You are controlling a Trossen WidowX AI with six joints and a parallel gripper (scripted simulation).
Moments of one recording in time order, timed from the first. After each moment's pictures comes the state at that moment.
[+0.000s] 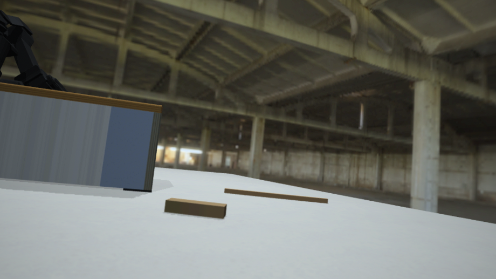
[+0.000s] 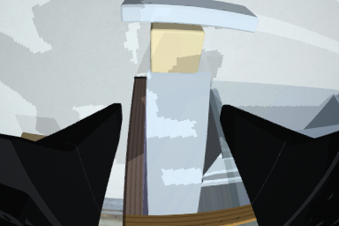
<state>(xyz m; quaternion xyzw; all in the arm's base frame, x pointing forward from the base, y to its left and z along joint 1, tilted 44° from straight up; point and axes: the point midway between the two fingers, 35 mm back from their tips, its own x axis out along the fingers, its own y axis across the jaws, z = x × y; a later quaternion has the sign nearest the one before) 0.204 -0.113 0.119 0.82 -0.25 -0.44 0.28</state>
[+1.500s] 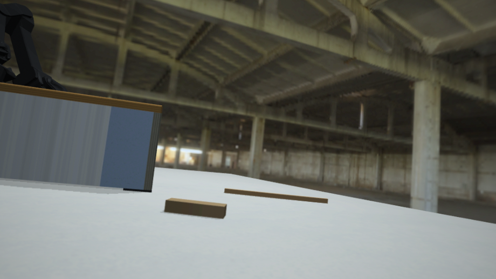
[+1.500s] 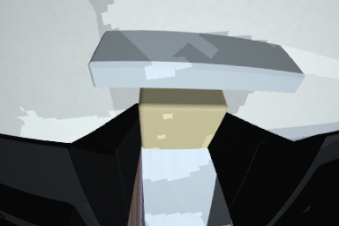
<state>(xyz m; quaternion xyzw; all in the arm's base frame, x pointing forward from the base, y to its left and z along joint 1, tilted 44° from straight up) 0.207 -0.151 0.077 0.82 -0.25 -0.44 0.28</state>
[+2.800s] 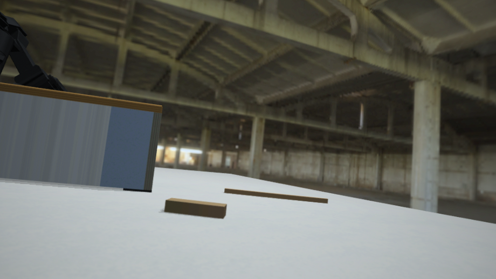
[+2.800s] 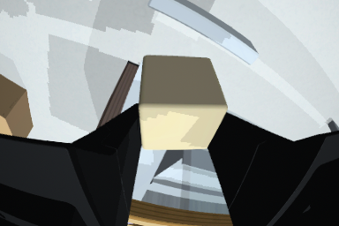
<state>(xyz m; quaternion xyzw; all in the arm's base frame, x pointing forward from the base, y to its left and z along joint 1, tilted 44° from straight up) 0.201 -0.102 0.120 0.74 -0.14 -0.50 0.44</state>
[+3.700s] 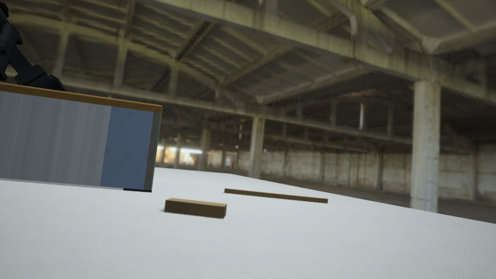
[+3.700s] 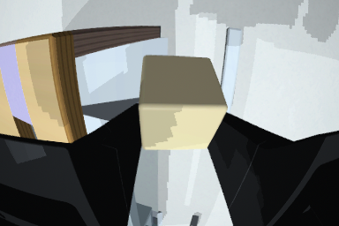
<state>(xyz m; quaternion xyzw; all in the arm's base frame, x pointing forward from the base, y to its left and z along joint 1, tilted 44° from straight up) 0.201 -0.086 0.123 0.38 0.15 -0.51 0.75</state>
